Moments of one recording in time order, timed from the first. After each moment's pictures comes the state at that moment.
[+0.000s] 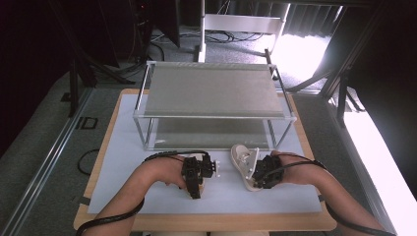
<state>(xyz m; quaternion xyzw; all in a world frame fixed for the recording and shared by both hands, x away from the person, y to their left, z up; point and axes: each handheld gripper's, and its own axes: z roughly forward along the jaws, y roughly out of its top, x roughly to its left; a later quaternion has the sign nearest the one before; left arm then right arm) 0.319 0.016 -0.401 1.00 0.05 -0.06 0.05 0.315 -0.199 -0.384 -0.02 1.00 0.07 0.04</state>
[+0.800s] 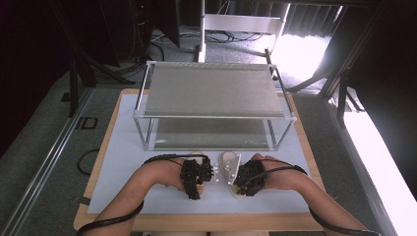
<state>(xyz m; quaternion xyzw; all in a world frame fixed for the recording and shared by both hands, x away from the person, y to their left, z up) 0.313 0.019 -0.413 1.00 0.01 -0.04 0.06 0.305 -0.159 -0.400 -0.05 0.99 0.09 0.04</state>
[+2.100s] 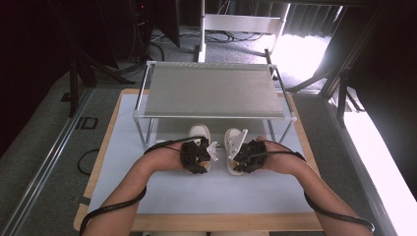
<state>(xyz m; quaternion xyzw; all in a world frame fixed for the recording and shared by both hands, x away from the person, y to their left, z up) 0.349 0.029 -0.385 0.98 0.01 0.06 0.17 0.349 -0.164 -0.372 0.02 0.99 0.15 0.07</state>
